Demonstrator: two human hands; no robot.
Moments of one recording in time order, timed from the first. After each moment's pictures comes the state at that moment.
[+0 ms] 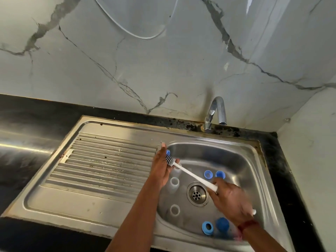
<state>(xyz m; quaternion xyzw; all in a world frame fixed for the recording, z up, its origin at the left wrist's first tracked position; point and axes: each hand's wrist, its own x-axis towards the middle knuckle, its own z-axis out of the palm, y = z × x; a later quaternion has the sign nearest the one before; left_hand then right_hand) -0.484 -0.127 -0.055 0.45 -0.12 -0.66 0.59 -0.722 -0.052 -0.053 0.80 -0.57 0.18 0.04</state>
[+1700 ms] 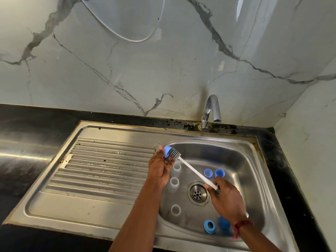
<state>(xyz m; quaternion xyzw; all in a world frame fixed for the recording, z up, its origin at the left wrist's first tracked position) -0.489 -0.128 -0.060 0.44 -0.05 -0.63 0.63 -0.715 -0.038 -0.065 0.69 -0.67 0.21 -0.14</state>
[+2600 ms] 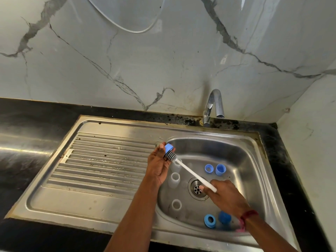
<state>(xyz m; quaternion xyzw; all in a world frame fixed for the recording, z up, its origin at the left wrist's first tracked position) -0.478 -0.121 -0.067 0.41 -0.12 -0.65 0.63 -0.715 -0.047 -0.042 0.71 -0.64 0.07 -0.29</state>
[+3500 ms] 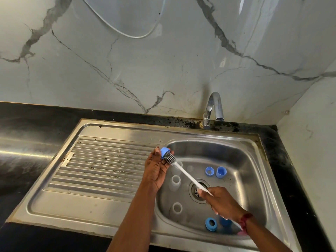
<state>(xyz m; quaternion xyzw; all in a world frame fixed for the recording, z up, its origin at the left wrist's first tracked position) -0.469 -0.115 -0.062 0.39 -0.07 -0.65 0.65 -0.703 -0.040 -0.043 0.59 -0.61 0.15 -0.51</state>
